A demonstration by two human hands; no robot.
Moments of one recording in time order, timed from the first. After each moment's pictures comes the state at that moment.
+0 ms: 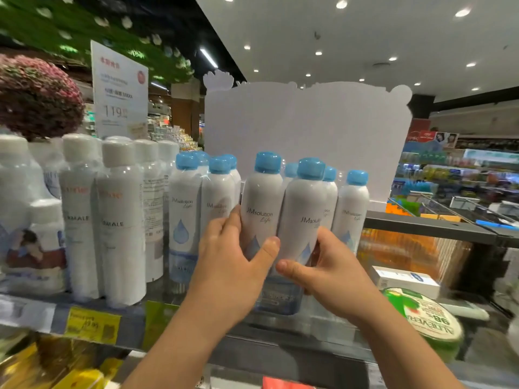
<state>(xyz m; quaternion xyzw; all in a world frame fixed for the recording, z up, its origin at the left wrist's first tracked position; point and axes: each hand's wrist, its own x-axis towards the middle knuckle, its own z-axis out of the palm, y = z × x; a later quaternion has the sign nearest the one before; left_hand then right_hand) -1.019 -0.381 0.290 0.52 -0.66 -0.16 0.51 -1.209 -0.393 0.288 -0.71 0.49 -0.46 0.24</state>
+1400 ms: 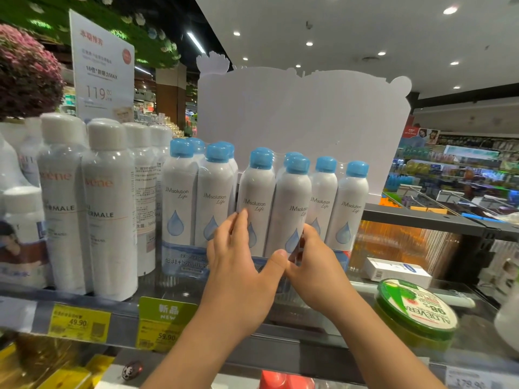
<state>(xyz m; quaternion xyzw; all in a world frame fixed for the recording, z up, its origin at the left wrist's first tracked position) -1.031 -0.384 0.264 0.50 -0.67 -0.20 0.50 -1.185 -0.411 0.269 -0.69 0.56 -0.43 0.17</state>
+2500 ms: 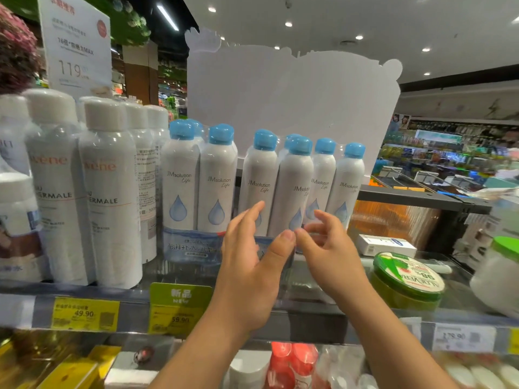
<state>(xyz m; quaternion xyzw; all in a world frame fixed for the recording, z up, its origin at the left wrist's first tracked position) -1.018 -0.376 0.250 0.36 -0.66 -0.36 0.55 -1.180 -0.392 0.254 -0.57 0.60 -0.54 0.17</state>
